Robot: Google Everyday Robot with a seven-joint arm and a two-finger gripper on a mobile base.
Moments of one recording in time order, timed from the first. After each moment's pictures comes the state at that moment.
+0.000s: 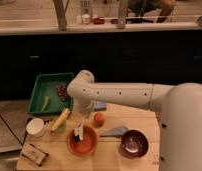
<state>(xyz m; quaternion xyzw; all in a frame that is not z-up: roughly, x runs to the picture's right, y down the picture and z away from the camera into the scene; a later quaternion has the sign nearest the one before) -0.073 0.151 0.772 -0.26 -0.21 -0.55 0.76</state>
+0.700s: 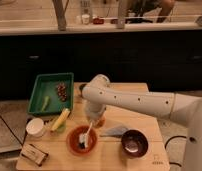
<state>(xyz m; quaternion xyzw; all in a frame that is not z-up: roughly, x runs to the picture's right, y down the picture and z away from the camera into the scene) -0.028 0.179 0.753 -0.27 -0.26 -0.51 0.77</state>
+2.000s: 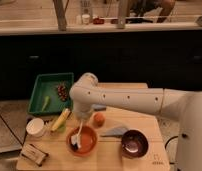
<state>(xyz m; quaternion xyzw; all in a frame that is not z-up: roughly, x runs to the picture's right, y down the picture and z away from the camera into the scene) -0.077 0.176 0.731 -0.23 -0.28 -0.59 0.72</state>
